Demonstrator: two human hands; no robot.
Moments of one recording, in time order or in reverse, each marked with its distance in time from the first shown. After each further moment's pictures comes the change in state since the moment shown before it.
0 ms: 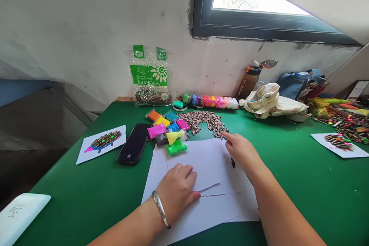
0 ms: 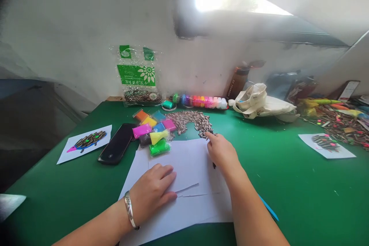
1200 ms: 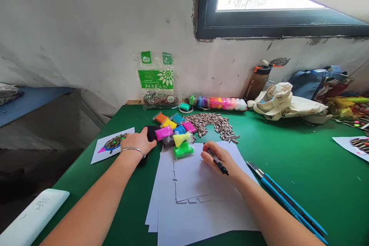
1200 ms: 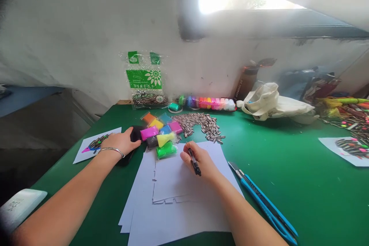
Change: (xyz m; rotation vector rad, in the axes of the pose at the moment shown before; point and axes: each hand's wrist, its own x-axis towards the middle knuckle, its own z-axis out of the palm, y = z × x) left_hand 0.016 -0.139 -0.072 0.320 -0.095 -0.983; right_hand -0.022 -0.059 0.030 0.706 -0.194 -0.409
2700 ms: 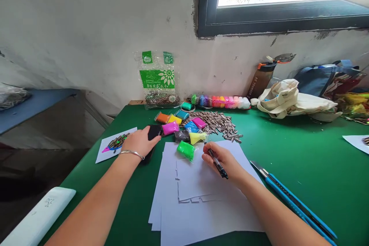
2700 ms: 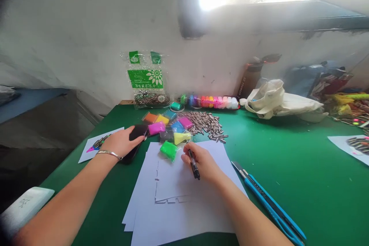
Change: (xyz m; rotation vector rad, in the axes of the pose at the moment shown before) left_hand -0.010 -0.001 -0.007 -0.100 0.105 0.128; right_hand 0.000 0.003 0.004 -0.019 -0.007 -0.021
